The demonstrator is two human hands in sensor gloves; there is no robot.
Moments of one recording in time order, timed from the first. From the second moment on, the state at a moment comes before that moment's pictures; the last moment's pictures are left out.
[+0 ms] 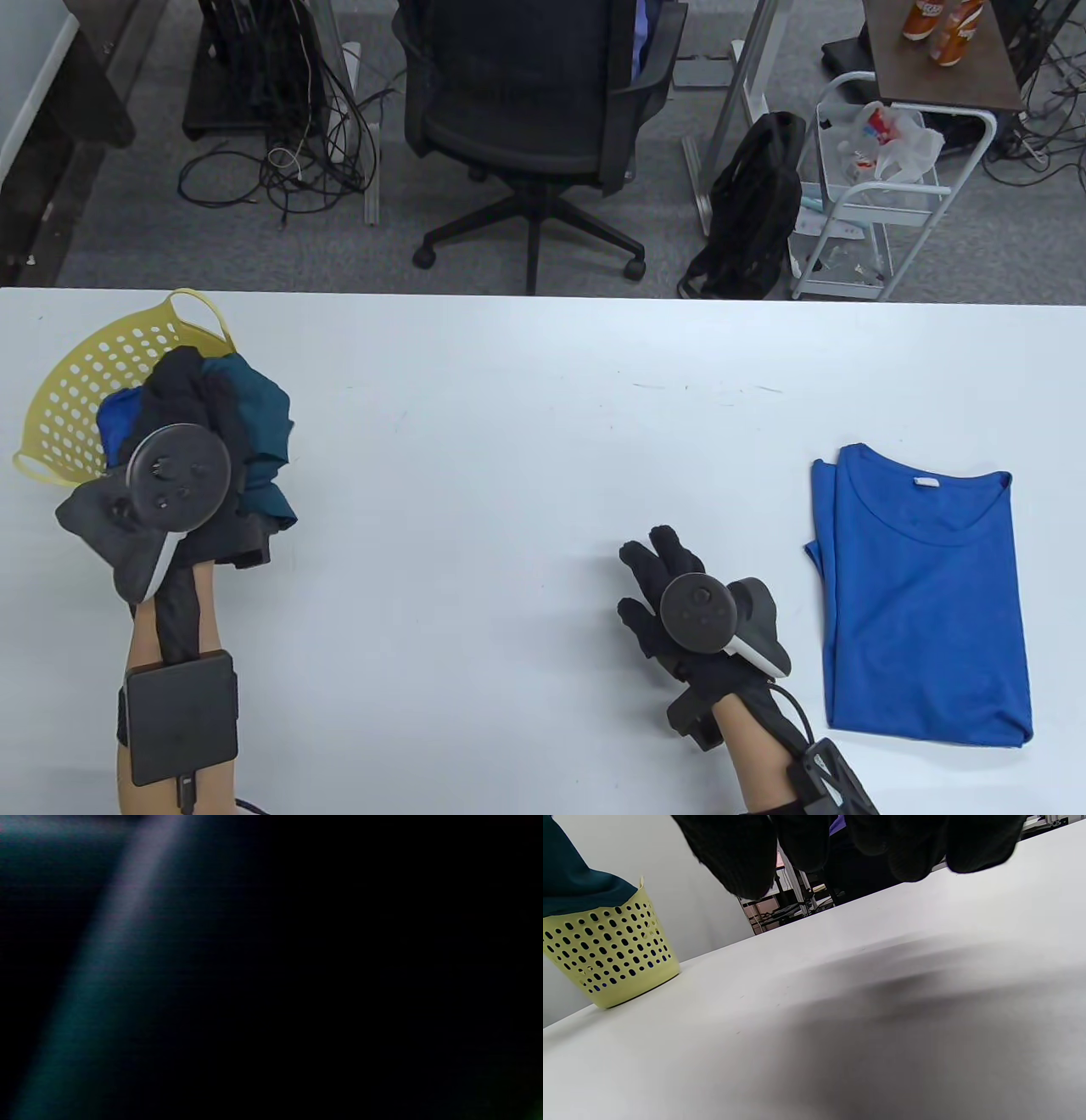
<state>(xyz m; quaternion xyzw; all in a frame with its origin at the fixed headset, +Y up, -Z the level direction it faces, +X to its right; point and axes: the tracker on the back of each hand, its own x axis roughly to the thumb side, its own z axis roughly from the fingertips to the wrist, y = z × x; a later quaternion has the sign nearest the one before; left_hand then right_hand) -0.291 -0.547 -0.232 0.22 0.15 0.08 0.96 0.143 -0.747 -0.201 0.17 0.07 0.96 0.21</state>
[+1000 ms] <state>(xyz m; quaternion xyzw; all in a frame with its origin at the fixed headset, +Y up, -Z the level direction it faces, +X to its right) -0.110 -0.604 -0.203 0.04 -0.27 0.49 0.83 0.148 -0.747 -0.206 0.18 0.15 0.91 0.33</state>
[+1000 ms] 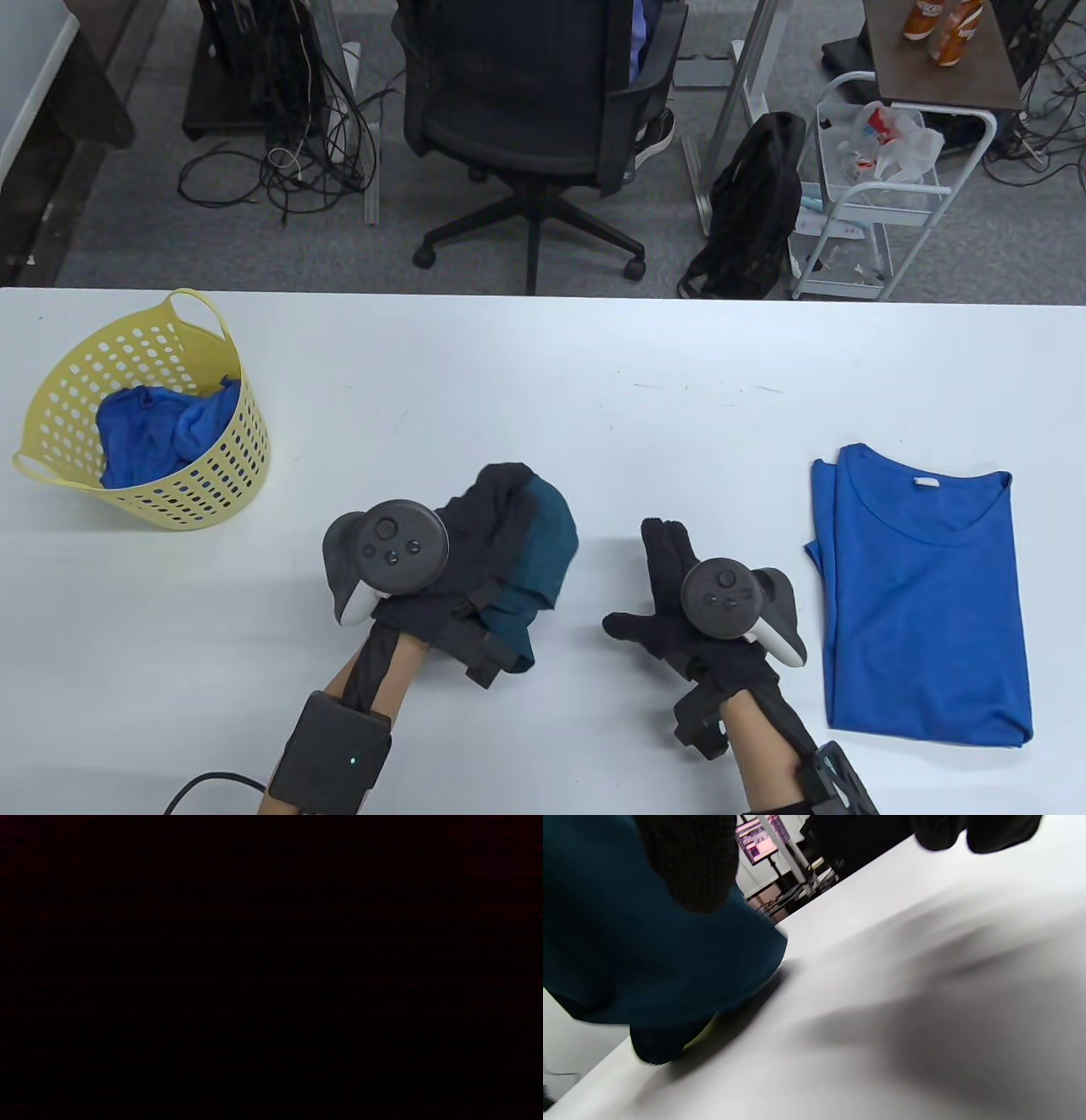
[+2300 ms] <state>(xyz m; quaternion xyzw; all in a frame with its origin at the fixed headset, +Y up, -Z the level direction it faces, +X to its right) -0.149 -0.734 -0.193 -0.13 -0.17 0.61 0.76 0.169 -0.722 -0.194 0.10 0.08 0.56 0.82</state>
